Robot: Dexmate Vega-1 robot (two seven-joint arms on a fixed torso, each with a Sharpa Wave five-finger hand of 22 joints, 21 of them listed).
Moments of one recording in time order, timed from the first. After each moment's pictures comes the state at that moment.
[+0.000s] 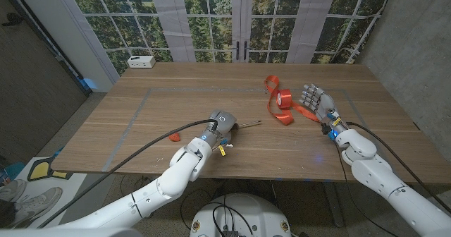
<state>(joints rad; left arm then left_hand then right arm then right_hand) 1.01 0.72 0.80 -1.98 1.40 0.43 -0.05 0.99 0.01 0.53 -0.15 0.19 0.82 0.02 0.46 0.38 0.89 -0.07 0.49 0.47 1.08 -0.02 0.48 0.37 0.78 -0.09 0.82 0.26 -1.08 -0.63 -0.26 -1.43 0.76 0.36 0.12 0.23 0.12 0.39 -0.06 0.19 0.23 0.02 0.21 0.19 0.17 0.17 0.23 0.21 0.13 0.14 0.27 0.23 0.13 0.15 0.48 0.17</state>
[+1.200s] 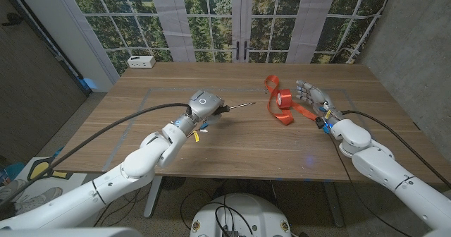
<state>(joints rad) 1.06 0.92 0.59 -2.09 1.13 0.28 0.17 0.99 0.02 0.48 -0.13 0.22 0.81 0.01 0.52 0.43 0.88 -0.08 0.52 0.55 1.08 -0.03 0.48 0.47 0.75 -0.08 0.89 0.26 -1.07 -0.75 -0.31 -1.66 0.50 0.16 -0.13 0.29 0.12 0.42 -0.11 0.19 0.23 0.01 0.20 0.19 0.17 0.15 0.22 0.21 0.13 0.13 0.27 0.22 0.14 0.14 0.45 0.17</state>
